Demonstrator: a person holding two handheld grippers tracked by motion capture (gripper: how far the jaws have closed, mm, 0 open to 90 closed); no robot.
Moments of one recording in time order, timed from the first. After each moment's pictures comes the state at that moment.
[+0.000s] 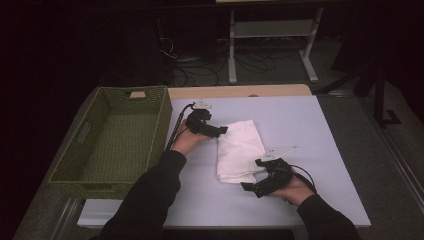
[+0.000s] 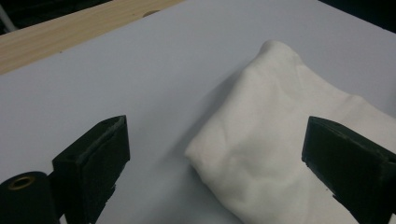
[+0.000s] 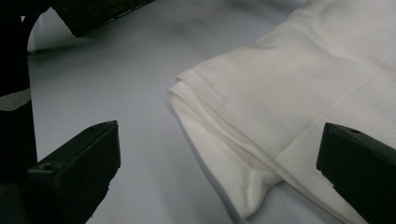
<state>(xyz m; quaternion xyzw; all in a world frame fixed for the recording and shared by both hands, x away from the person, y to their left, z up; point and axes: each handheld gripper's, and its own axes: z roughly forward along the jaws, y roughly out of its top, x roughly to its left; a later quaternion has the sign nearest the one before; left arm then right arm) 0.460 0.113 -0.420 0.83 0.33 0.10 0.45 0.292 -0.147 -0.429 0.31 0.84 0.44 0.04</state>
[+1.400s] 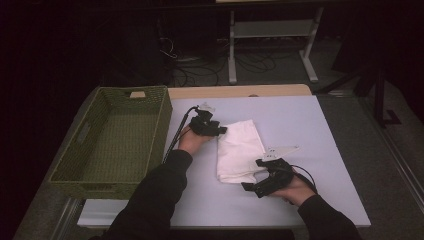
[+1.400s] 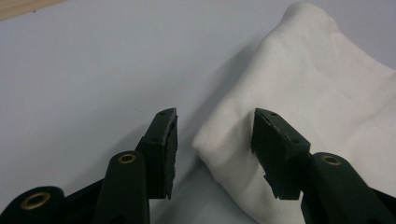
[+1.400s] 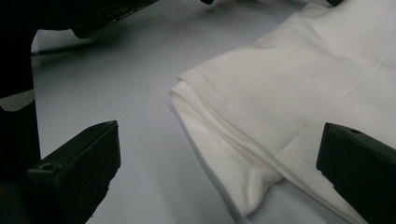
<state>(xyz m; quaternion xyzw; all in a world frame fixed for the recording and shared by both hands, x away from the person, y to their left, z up) 0.475 0.107 -0.447 0.84 0.34 0.08 0.42 0.292 -0.149 -0.428 0.31 0.84 0.44 0.04</state>
